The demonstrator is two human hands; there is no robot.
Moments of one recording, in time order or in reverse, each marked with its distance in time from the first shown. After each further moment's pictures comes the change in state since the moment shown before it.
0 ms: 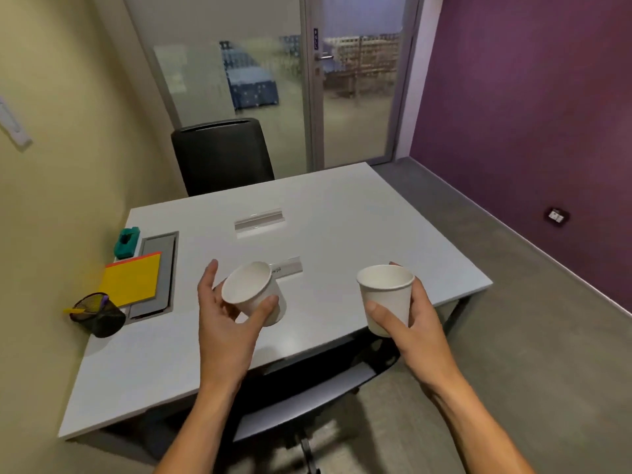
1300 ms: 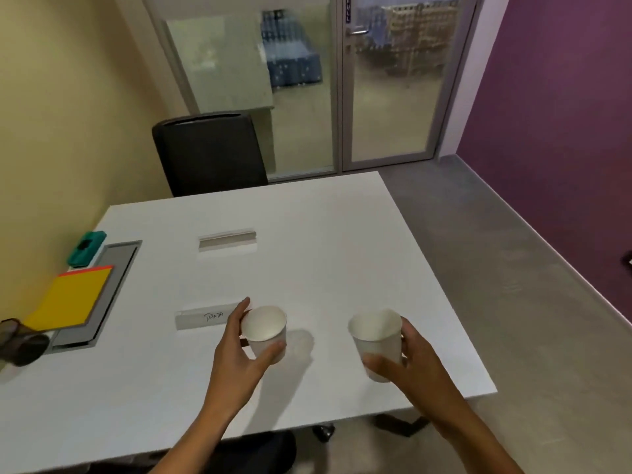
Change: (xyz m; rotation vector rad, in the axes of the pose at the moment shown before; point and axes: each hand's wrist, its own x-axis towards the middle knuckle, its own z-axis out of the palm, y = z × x) left_hand 0.116 -0.117 0.251 0.416 -0.038 -0.194; right_hand 0.261 0.104 -0.205 -0.143 -0.314 0.295
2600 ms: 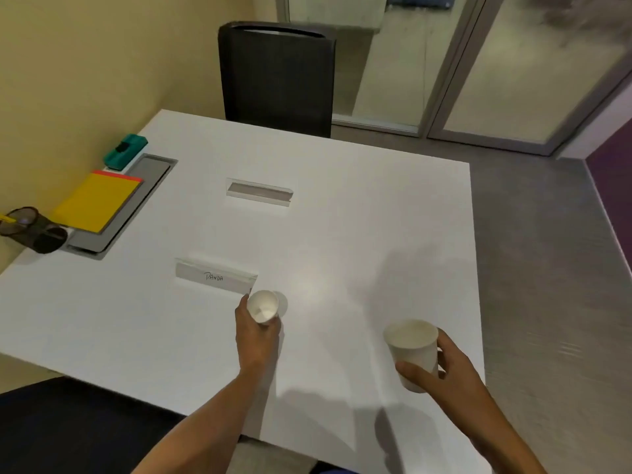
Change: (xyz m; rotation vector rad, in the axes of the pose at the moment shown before) left_hand 0.112 -0.129 0.136 0.055 0.545 -0.530; right_hand 0.185 0.016 -0.093 -0.266 -0.303 0.180
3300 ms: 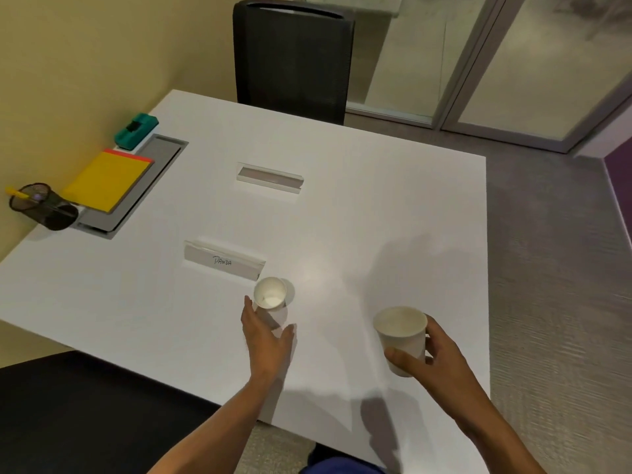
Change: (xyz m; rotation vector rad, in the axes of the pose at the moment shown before) left_hand -0.036 -0.018 -0.001 -0.004 -0.056 -0.023; right_hand 0.012 -0.011 0.022 0.030 -0.067 -0.029
